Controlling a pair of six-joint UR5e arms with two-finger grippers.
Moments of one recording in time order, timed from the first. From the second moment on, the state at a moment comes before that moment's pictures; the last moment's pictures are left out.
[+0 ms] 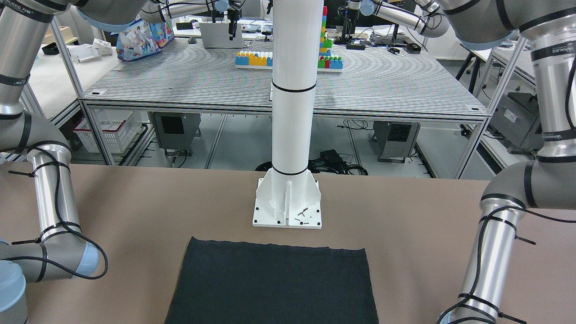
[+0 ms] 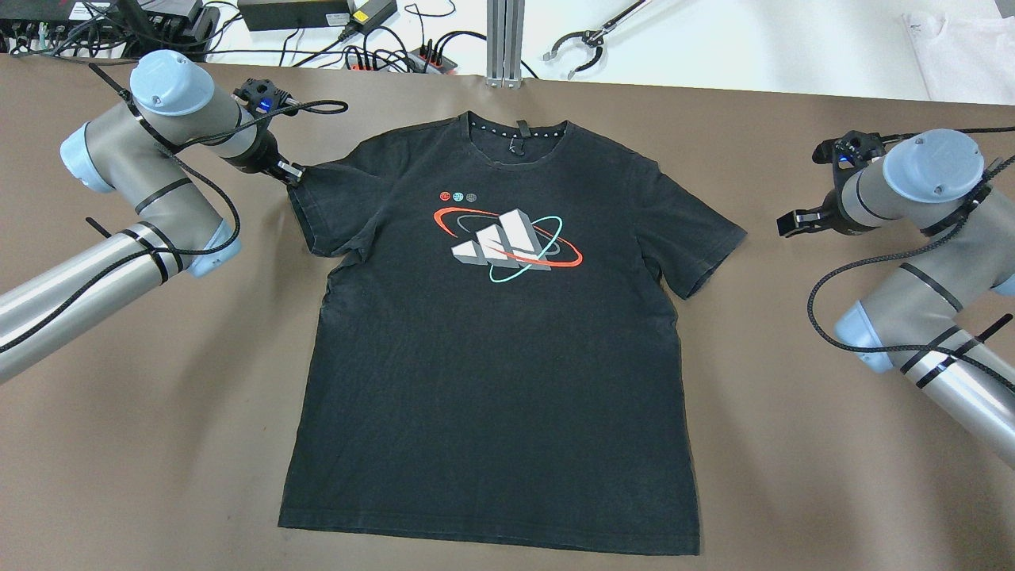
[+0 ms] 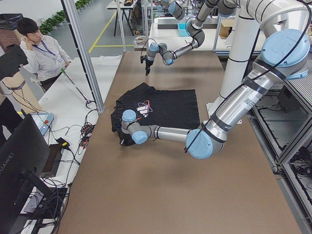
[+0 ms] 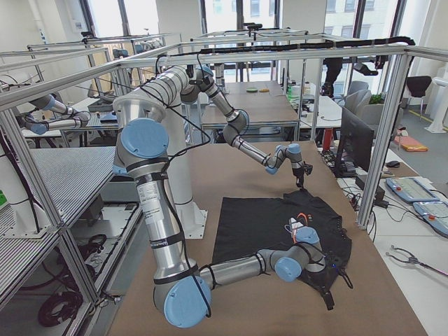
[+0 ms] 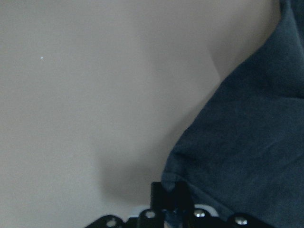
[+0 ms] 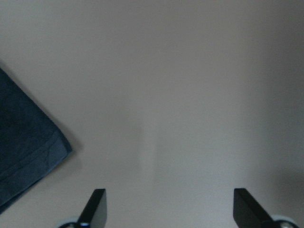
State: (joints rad) left arm -0.99 -2.32 -0.90 -2.32 -2.07 -0.55; right arm 1.04 -1.22 1.43 -1.13 1.88 0.67
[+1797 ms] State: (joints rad) left arm -0.89 -2.41 -1.11 -2.28 -1.99 -1.07; right arm 1.03 -1.21 1.43 -1.13 1.88 0.69
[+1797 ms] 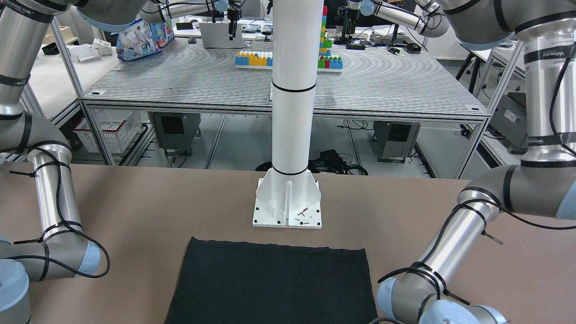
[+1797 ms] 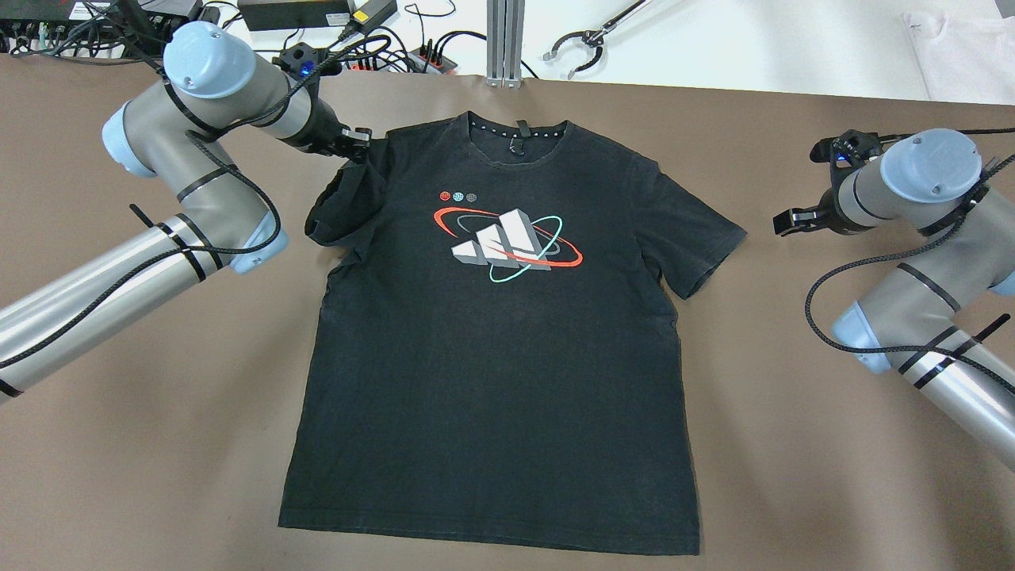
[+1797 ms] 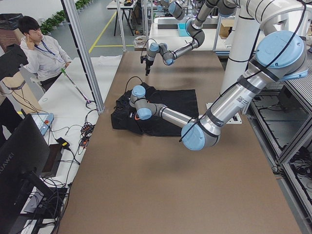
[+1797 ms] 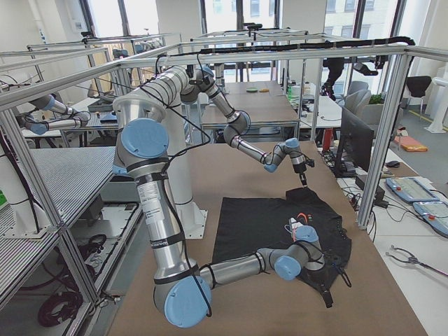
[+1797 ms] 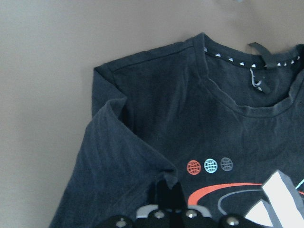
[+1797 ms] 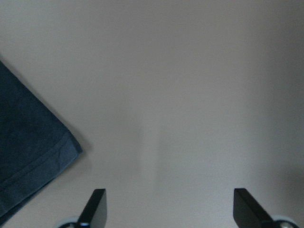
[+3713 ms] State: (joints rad) left arm -0.74 -2.51 -1.13 -2.21 -1.82 -1.23; right arm 1.01 -1.09 1.25 -0.97 1.89 0.84
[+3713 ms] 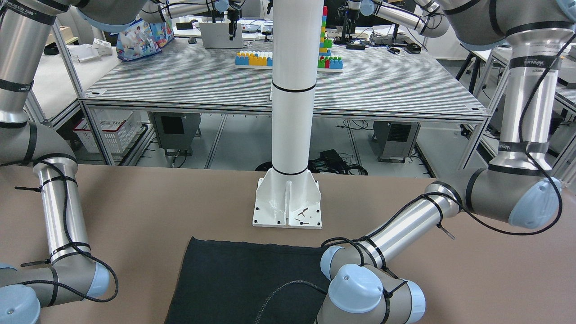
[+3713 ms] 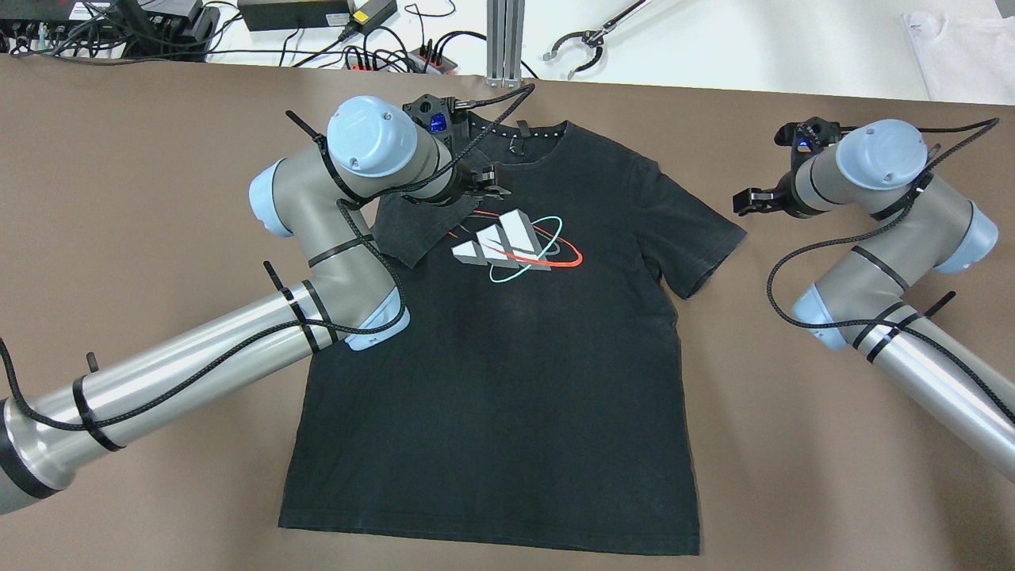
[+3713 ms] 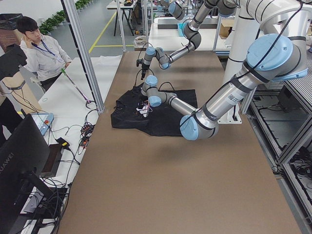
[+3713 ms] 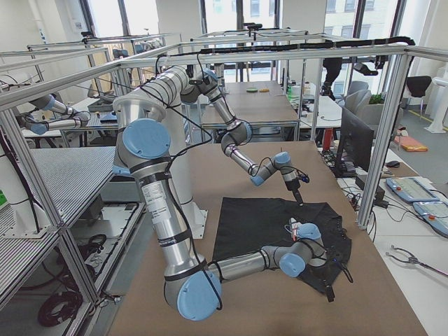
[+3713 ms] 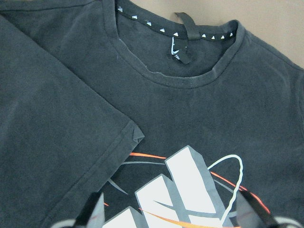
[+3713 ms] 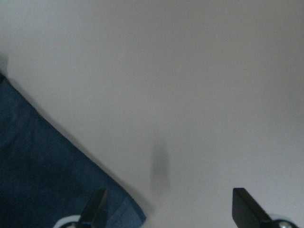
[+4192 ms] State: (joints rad) left arm -0.74 -2.51 -1.13 -2.21 -1.82 -1.23; right arm 0.97 -1.10 1.18 -0.78 1.88 1.02
